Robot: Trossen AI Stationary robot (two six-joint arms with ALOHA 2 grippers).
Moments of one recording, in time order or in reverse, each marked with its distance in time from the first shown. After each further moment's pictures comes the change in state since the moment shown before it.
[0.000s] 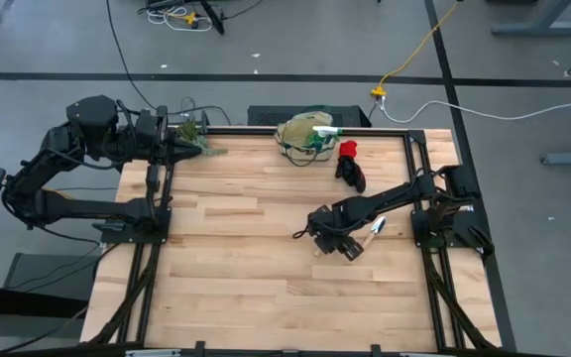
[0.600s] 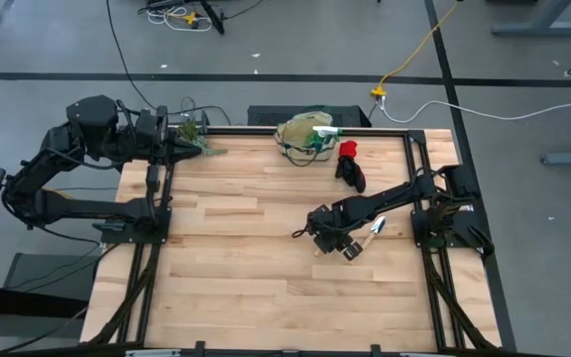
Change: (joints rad) left arm 0.000 0.000 0.000 0.000 0.000 -0.007; right arm 0.000 0.000 -0.001 0.015 -0.005 0.001
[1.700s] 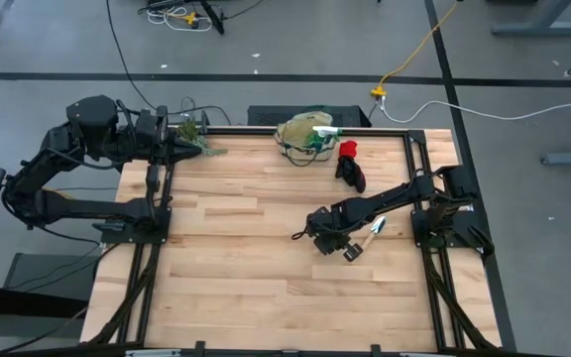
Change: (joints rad) left arm 0.000 0.000 0.000 0.000 0.000 0.000; right arm 0.000 0.021 0.000 0.005 -0.002 -0.006
